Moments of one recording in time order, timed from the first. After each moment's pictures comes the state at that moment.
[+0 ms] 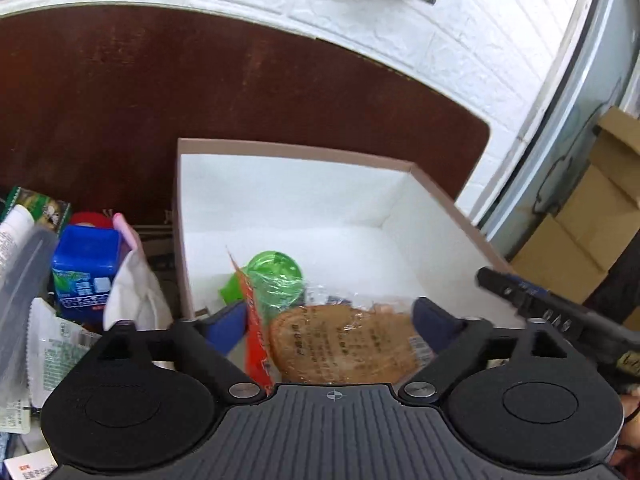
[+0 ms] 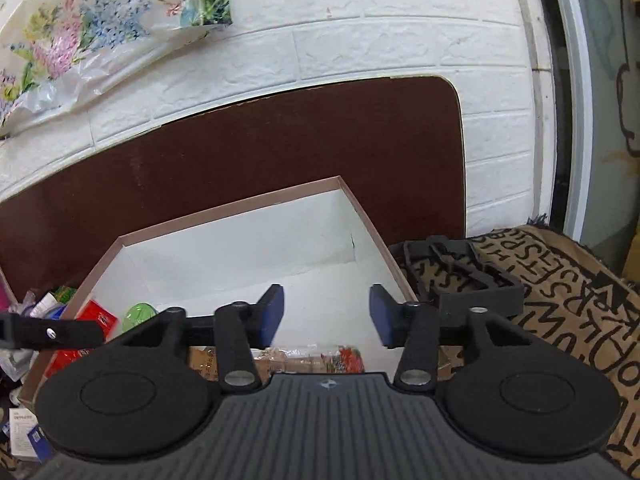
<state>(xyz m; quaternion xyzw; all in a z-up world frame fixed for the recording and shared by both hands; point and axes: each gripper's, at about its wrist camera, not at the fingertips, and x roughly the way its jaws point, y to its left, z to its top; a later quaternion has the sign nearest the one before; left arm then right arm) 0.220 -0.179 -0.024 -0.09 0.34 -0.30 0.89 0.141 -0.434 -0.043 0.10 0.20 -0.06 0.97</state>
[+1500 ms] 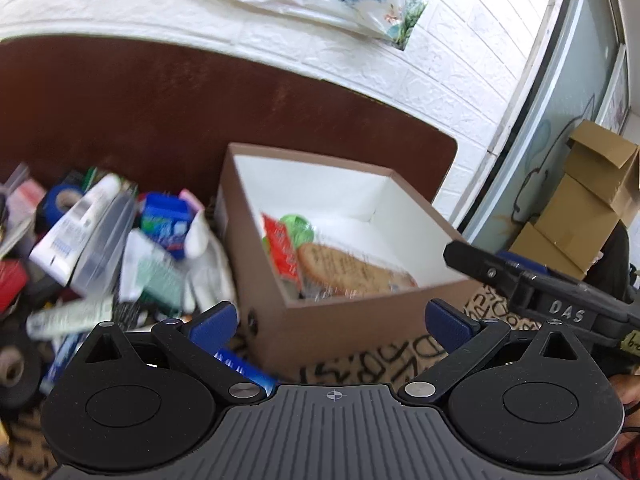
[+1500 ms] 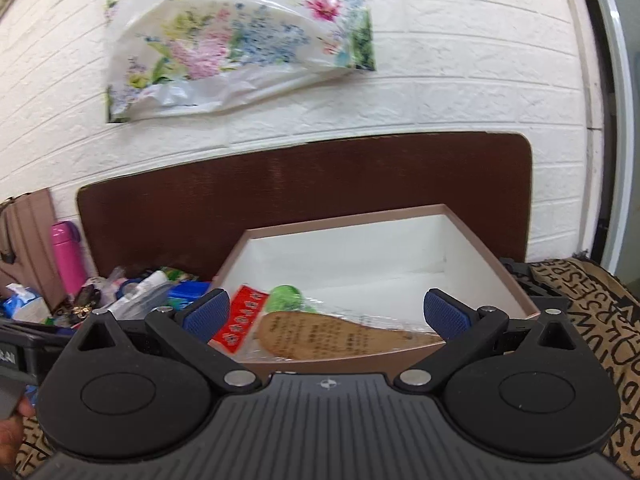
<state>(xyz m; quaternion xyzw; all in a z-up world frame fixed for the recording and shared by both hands) 0.104 -0.097 -0.009 -0.10 0.30 -0.29 0.90 0.050 -0.329 -0.002 0.06 0.16 0.04 0.98</state>
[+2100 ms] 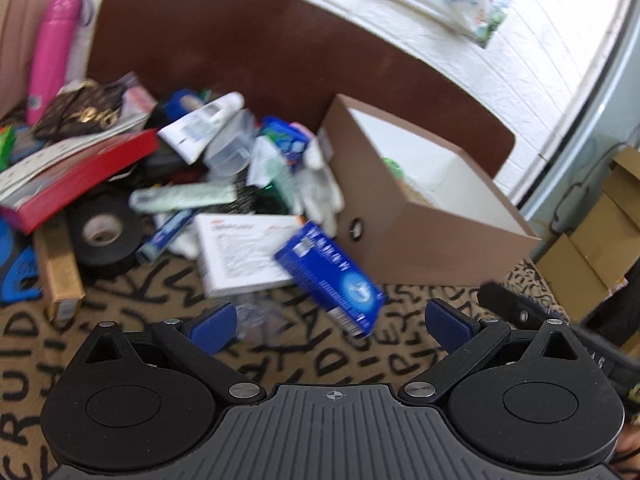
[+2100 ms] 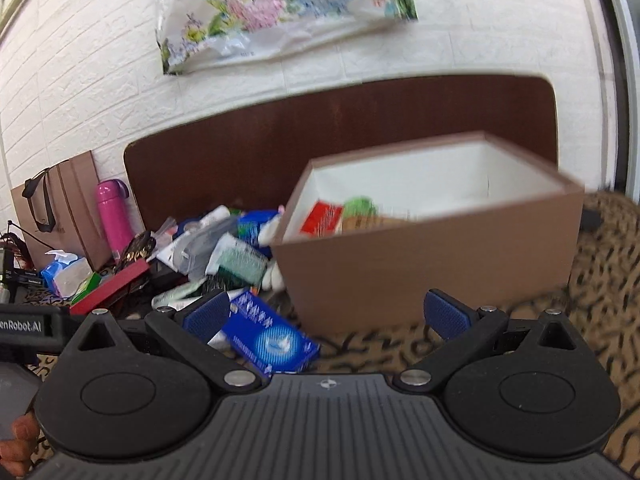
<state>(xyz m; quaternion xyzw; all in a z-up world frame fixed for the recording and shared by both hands) 0.056 -0.008 -0.066 -0.15 0.34 -0.22 0.90 -0.003 -0.274 -0.071 0.12 0.21 0.05 0.97</state>
